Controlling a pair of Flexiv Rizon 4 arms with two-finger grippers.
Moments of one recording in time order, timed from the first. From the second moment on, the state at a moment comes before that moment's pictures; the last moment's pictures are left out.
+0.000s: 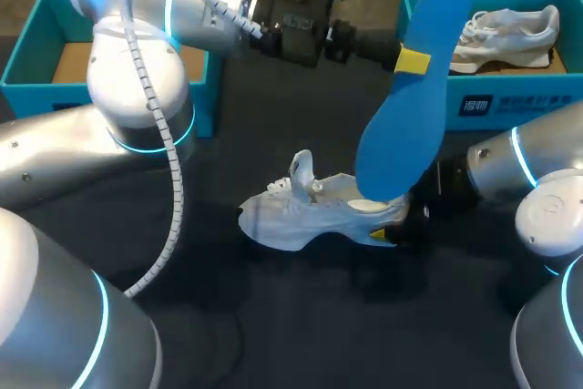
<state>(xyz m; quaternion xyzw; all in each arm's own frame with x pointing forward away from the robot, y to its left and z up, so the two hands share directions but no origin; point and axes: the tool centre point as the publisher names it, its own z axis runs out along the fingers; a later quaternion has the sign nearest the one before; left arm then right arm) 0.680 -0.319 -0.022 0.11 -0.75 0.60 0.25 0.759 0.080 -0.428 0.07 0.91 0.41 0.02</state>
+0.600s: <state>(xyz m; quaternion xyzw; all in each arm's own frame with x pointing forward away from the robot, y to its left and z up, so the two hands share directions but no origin) 0.653 -0.315 0.024 0.20 -0.67 0.64 0.33 0.759 0.080 -0.428 0.07 0.91 0.41 0.02</state>
